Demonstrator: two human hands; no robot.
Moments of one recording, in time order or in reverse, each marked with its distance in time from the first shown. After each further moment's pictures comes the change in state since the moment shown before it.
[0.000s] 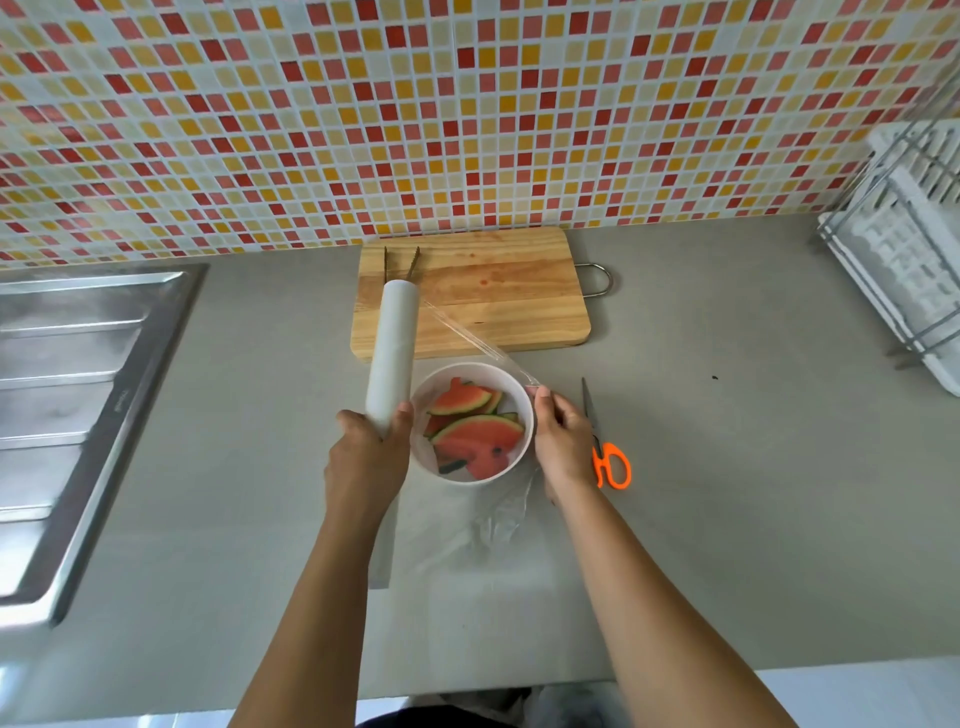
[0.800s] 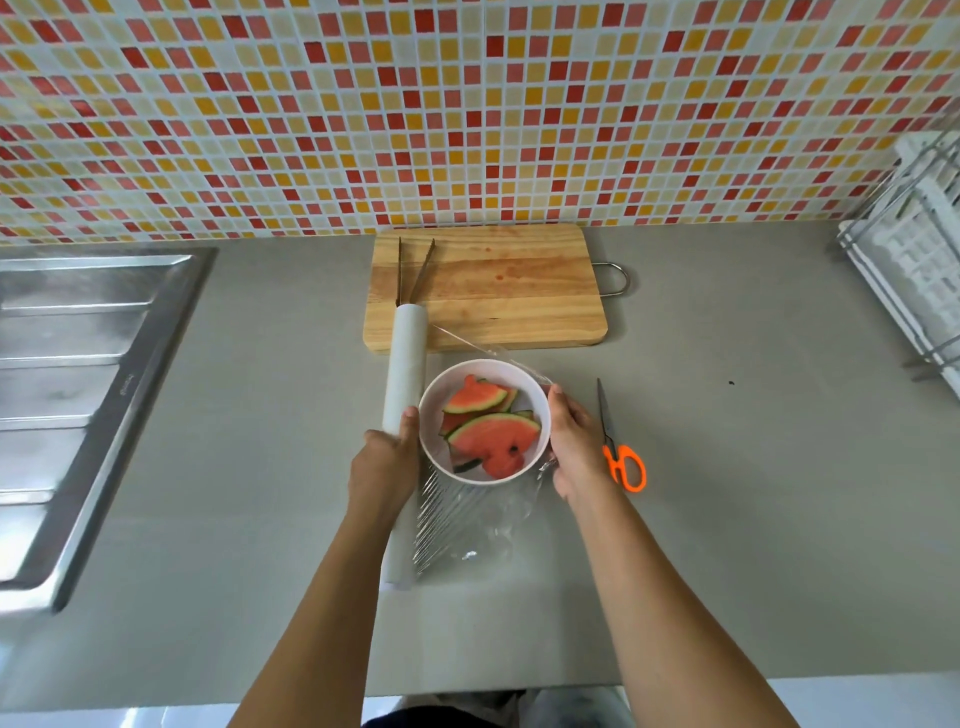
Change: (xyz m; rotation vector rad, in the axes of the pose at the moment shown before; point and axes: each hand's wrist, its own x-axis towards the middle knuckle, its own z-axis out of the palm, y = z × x) left_hand 0.017 -0.025 0.018 -0.070 -0.122 -0.124; right_hand 0.007 -0.004 0.010 0.083 -0.055 0.280
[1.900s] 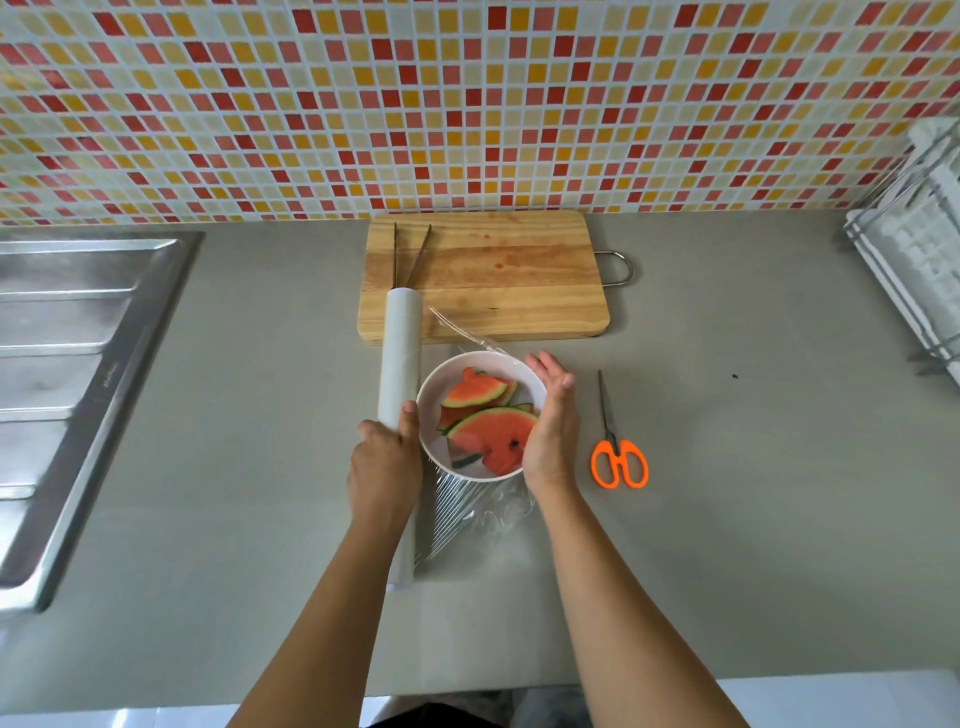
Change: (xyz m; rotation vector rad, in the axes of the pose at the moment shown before) left_hand -0.005 0.002 0.011 0.039 0.101 0.022; right_hand -0.015 0.007 0.022 0.021 -0.044 -0.448
